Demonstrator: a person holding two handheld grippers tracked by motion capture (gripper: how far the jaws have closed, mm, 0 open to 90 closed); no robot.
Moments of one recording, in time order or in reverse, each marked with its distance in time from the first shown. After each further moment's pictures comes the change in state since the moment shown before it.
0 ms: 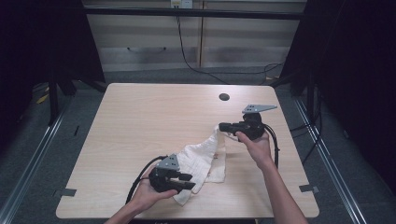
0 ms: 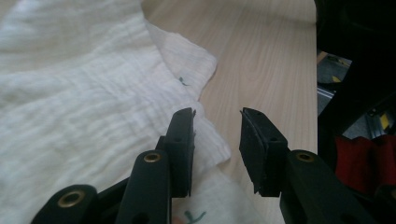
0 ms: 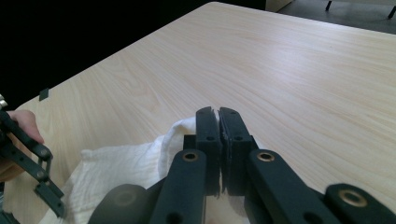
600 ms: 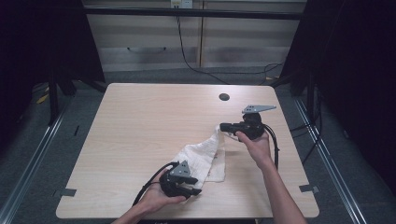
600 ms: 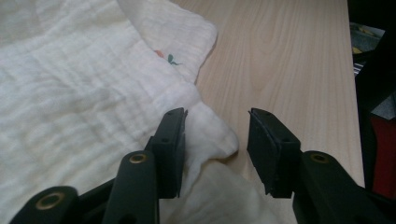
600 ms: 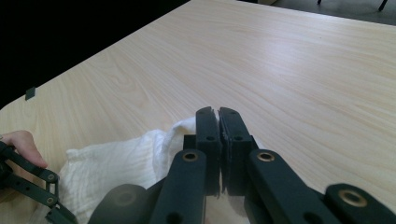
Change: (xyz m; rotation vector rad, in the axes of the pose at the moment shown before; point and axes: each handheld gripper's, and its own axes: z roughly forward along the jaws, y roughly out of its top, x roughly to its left) left arm -0.005 -0.006 0.032 0.077 0.032 0.073; right arm -0.008 -0.005 0.004 0.016 -0.028 0.015
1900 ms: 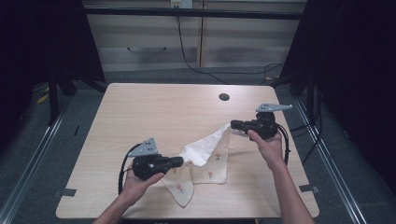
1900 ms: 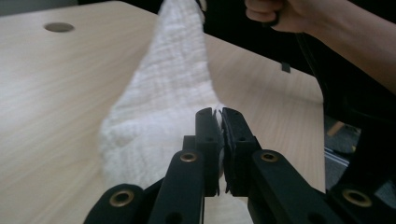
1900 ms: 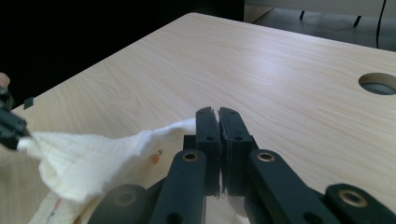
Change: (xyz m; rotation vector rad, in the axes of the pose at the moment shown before) left arm 0.028 0.008 -0.098 -0.379 0.094 -0.142; right arm -0.002 0.003 -0.038 -0.051 -0.043 -0.001
